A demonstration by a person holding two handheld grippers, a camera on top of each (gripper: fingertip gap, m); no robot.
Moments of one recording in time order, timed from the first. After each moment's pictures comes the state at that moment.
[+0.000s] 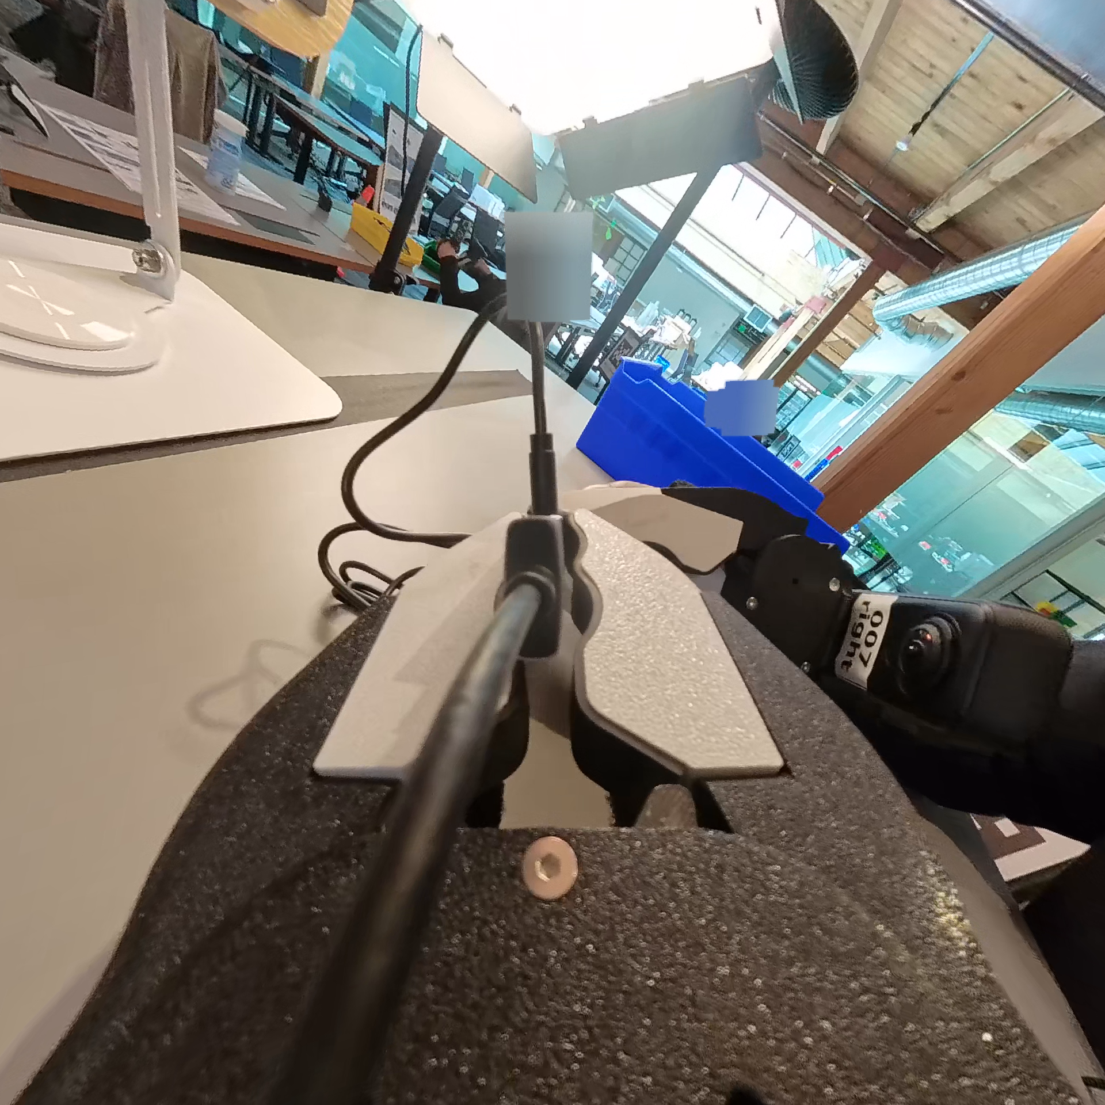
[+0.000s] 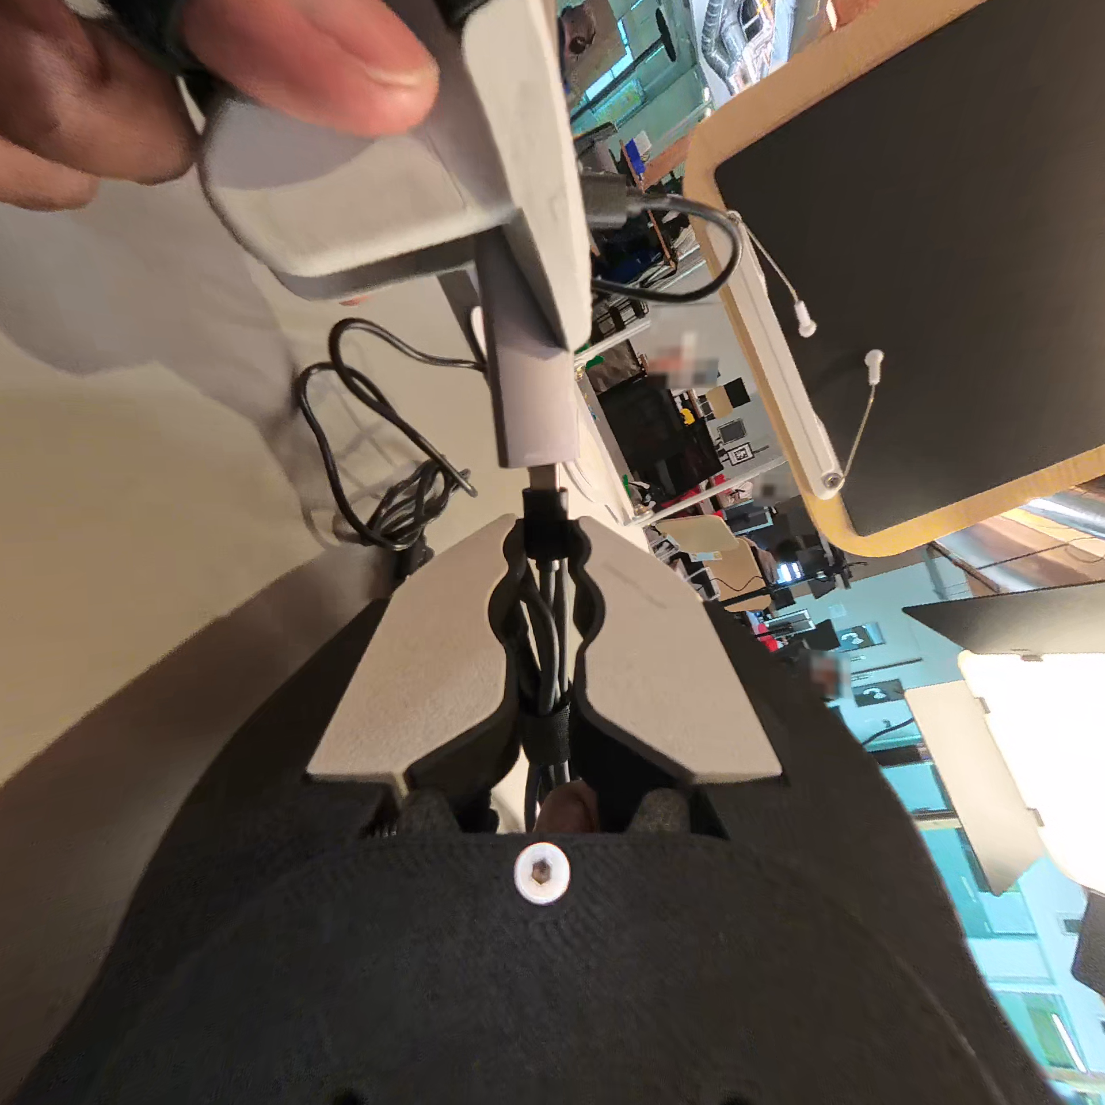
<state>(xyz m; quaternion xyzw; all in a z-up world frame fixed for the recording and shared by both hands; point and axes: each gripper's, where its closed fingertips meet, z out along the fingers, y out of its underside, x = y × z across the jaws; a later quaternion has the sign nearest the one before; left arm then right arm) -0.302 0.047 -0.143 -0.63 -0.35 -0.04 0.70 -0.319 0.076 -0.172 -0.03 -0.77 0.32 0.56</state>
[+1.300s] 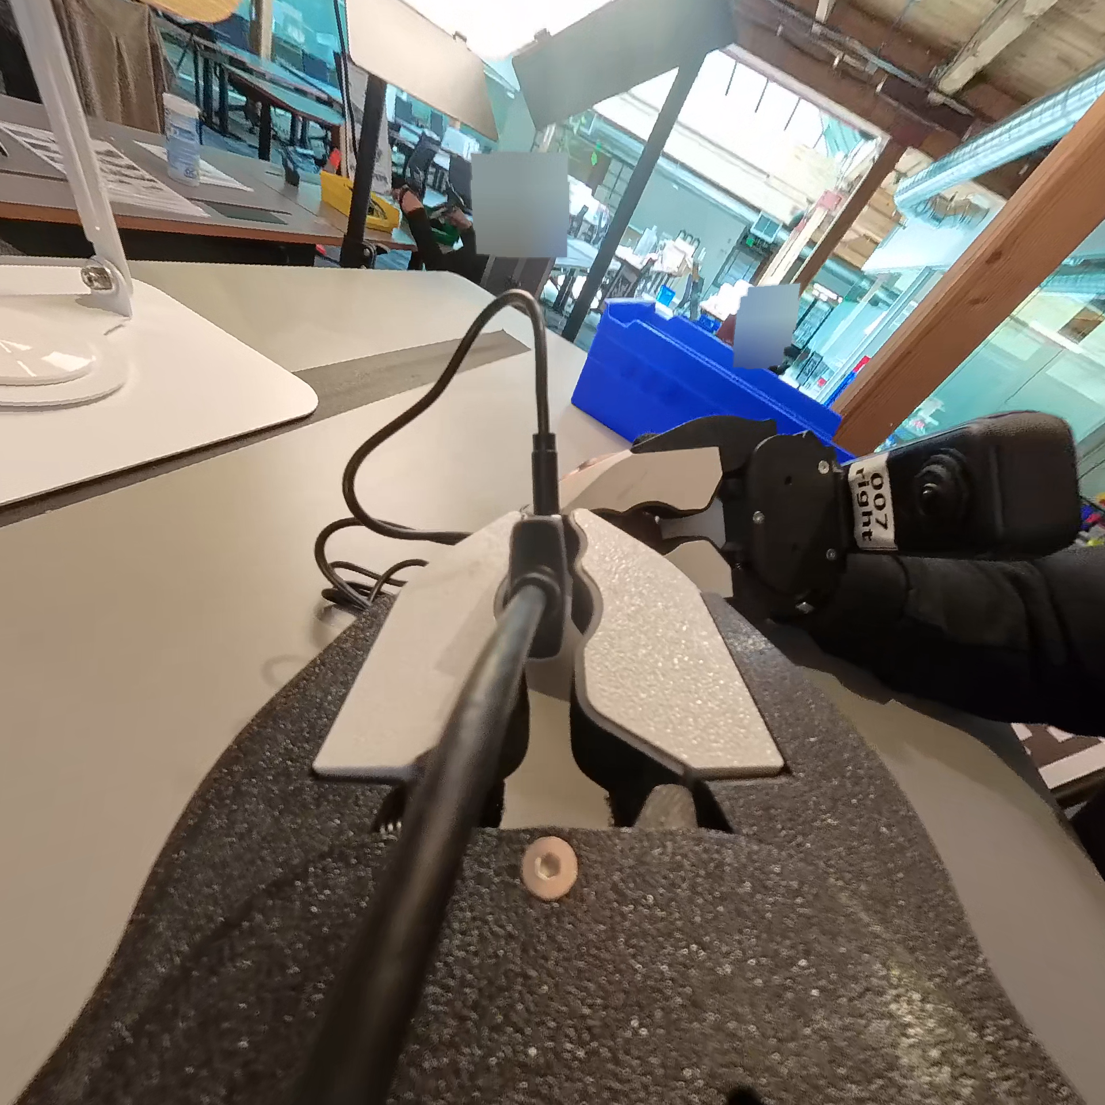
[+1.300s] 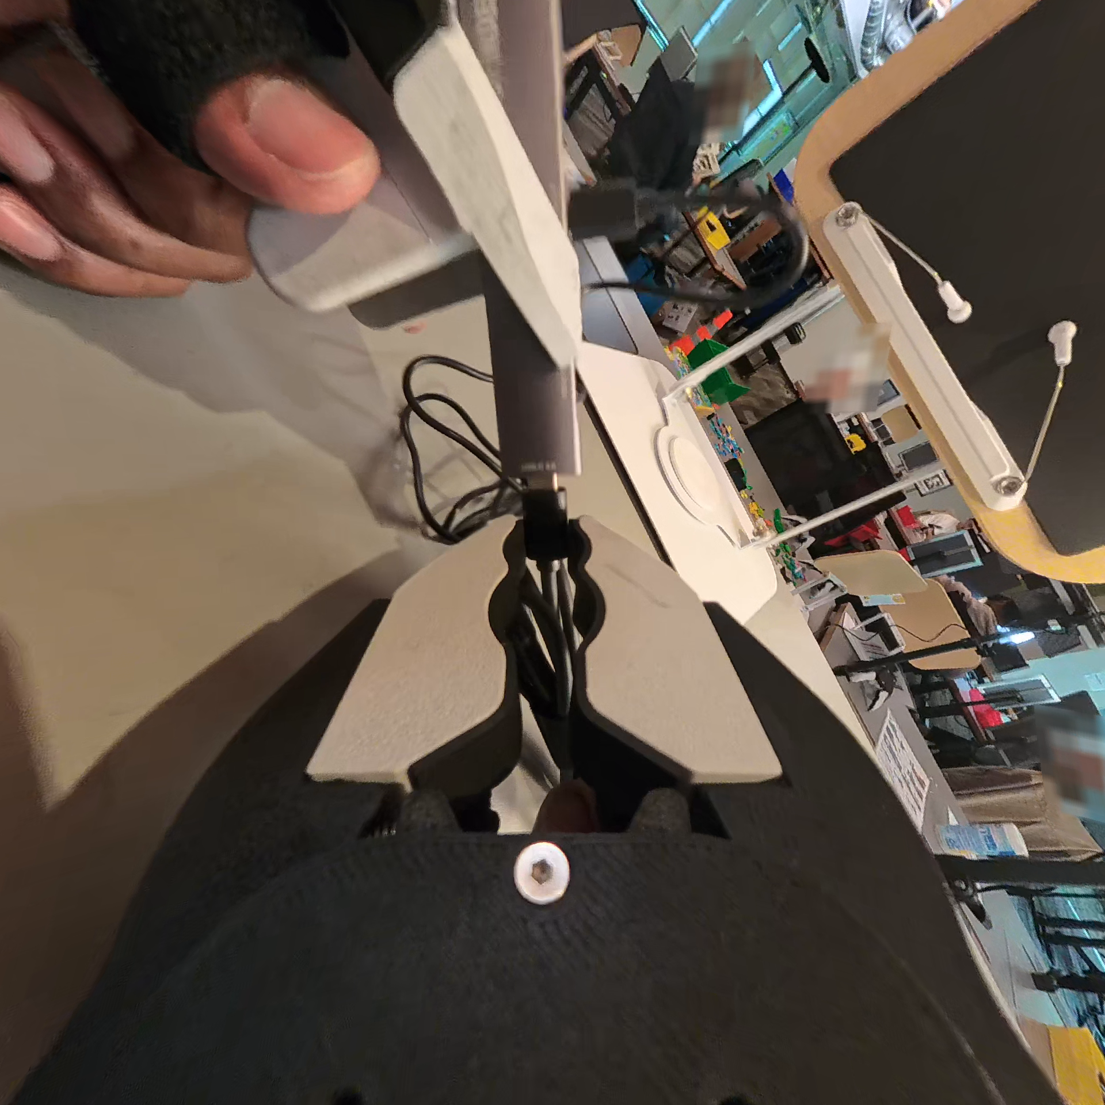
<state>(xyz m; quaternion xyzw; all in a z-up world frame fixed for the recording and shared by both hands) -0.289 0.053 -0.146 -0.68 -0.29 -0.02 0.67 -0.305 0.072 -0.182 -0.03 -0.81 0.40 0.42</state>
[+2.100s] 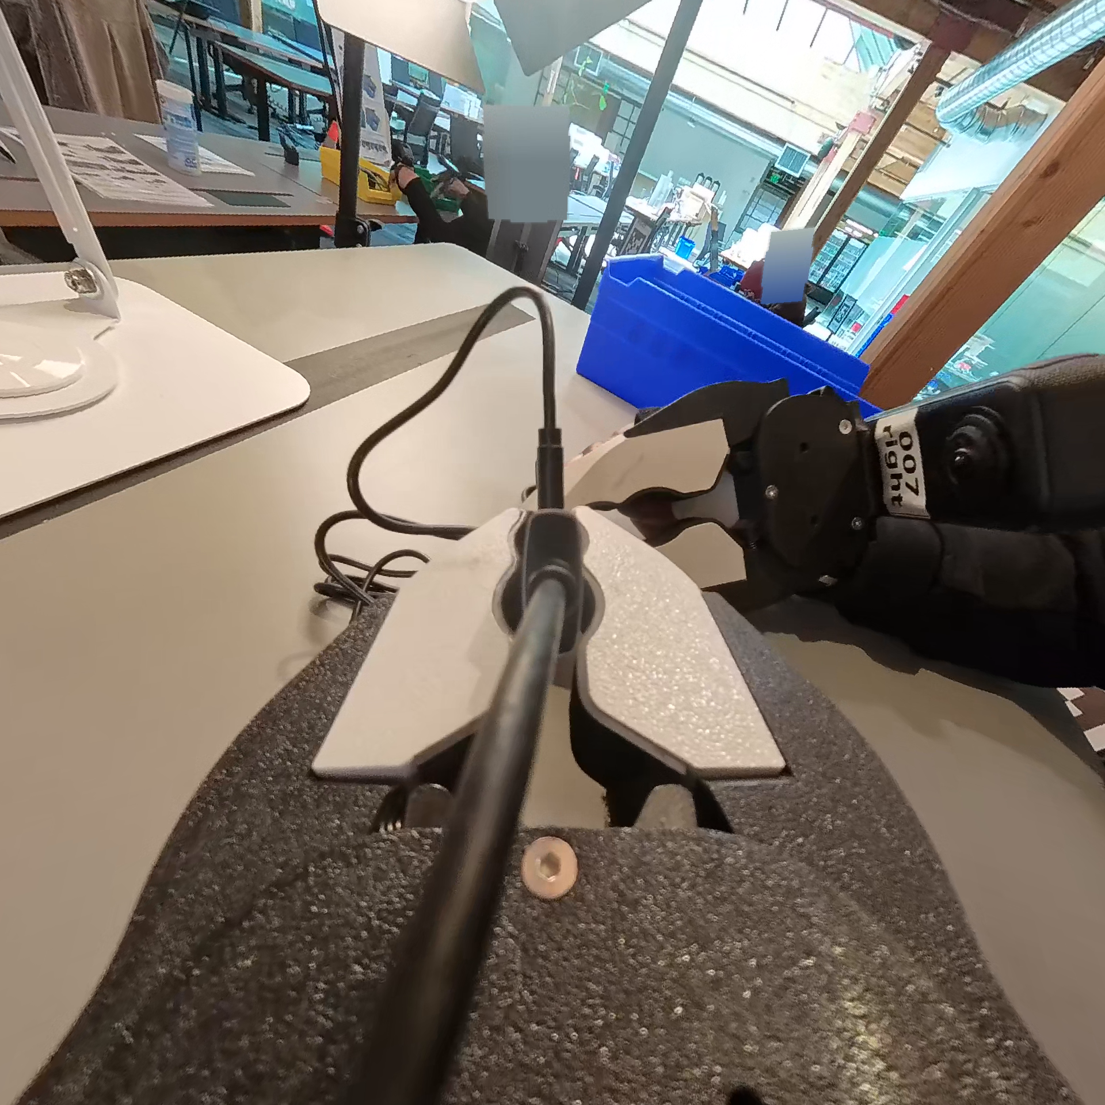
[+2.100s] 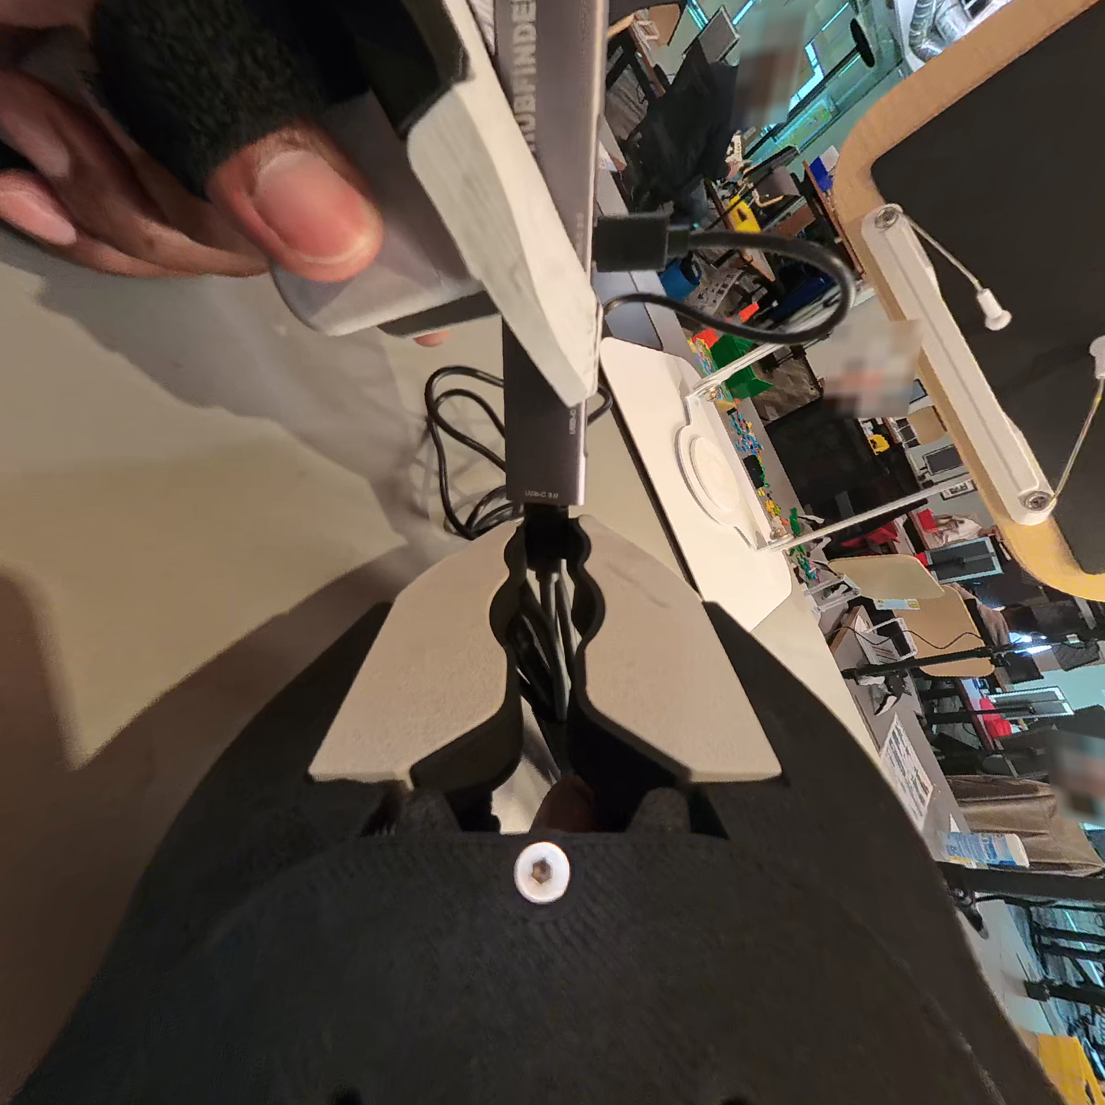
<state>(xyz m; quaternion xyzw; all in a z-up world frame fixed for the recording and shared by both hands) -0.282 0.059 -0.151 -0.71 -0.27 0.01 0.65 -0.299 0.069 -0.184 -0.02 -0.83 0.39 0.41</state>
